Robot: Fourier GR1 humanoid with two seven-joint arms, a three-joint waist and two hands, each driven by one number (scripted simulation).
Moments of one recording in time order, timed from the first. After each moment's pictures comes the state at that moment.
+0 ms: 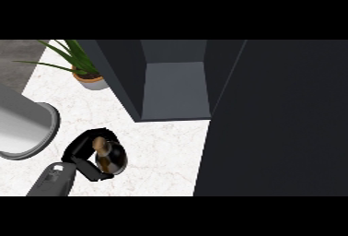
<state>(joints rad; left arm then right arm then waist) -0.36 0.26 -0.01 -0.56 -0.05 -0.63 -0.71 -0.14 -0.42 0.70 -2.50 0.12 -0.64 0.59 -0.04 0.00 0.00</state>
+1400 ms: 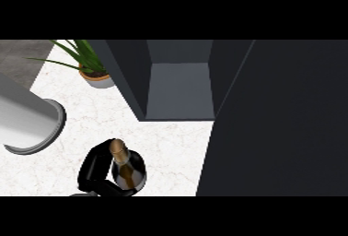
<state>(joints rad) 0.00 0.03 -0.03 -1.14 0.12 -0.31 -0.60 -0.07 -0.52 0.70 -2.51 0.11 -0.70 0.50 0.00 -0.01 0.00</state>
